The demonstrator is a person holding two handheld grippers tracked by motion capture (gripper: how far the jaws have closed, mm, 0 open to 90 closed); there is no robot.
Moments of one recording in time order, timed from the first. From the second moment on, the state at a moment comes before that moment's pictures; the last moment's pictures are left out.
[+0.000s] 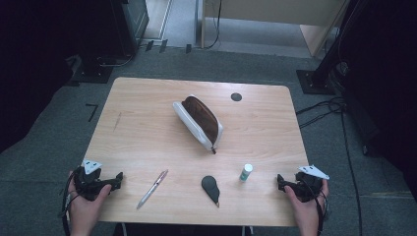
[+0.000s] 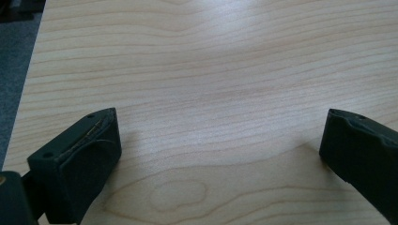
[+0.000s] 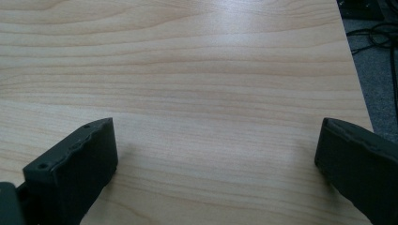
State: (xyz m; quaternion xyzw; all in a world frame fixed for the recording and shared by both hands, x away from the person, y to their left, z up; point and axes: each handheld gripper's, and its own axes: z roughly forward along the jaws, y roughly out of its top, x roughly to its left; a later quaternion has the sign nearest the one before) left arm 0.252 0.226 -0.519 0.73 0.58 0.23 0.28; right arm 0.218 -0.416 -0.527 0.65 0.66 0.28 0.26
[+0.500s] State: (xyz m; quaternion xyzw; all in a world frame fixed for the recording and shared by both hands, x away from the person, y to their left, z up) left arm 0.252 0.226 -0.519 0.73 0.58 0.23 0.28; right arm 0.216 -0.396 -0.492 0.62 0.65 0.36 0.27
